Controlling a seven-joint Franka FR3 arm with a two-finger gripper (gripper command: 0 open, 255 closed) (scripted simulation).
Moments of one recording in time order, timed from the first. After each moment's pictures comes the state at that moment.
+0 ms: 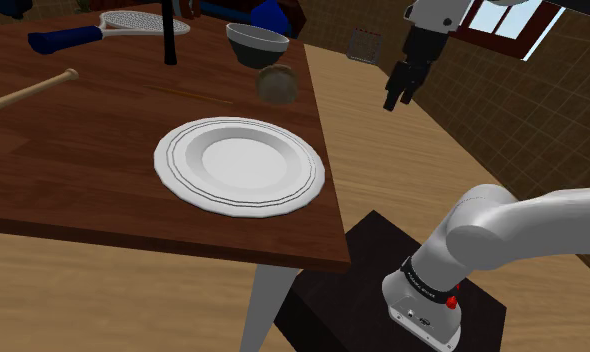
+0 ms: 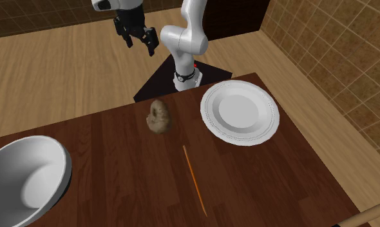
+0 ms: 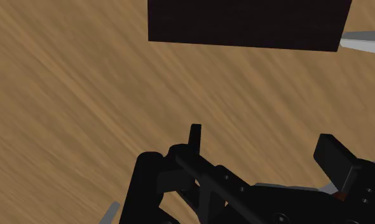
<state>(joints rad) 0.02 -0.79 -0.03 -2.28 -0.07 1.45 0.00</state>
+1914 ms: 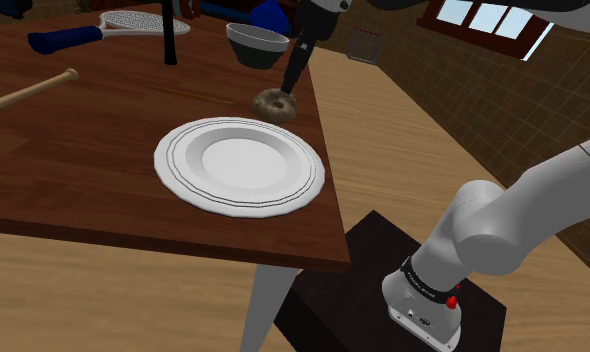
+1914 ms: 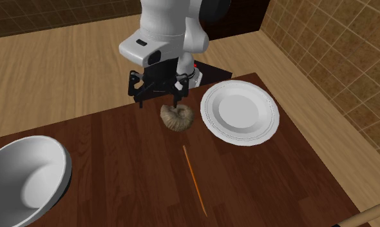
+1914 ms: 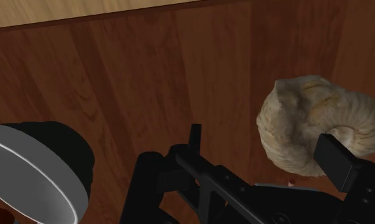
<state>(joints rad) 0.23 -0.39 0.16 -2.06 -0.11 1.91 -0.22</state>
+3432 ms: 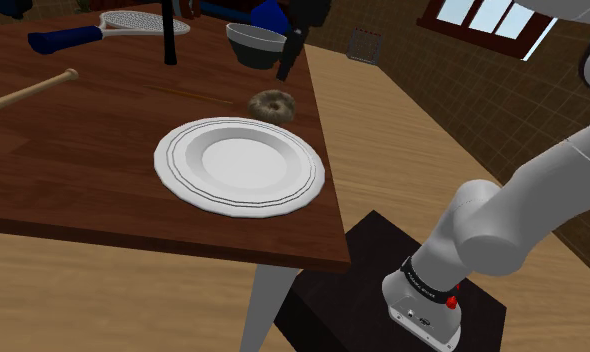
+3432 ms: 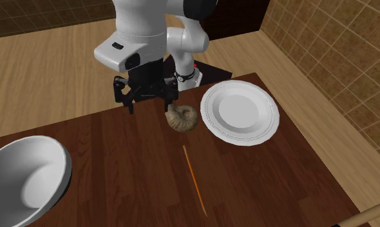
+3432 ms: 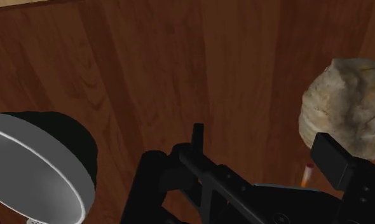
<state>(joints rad) 0.26 -0.29 0.08 -1.93 -0.07 1.86 -0.30</state>
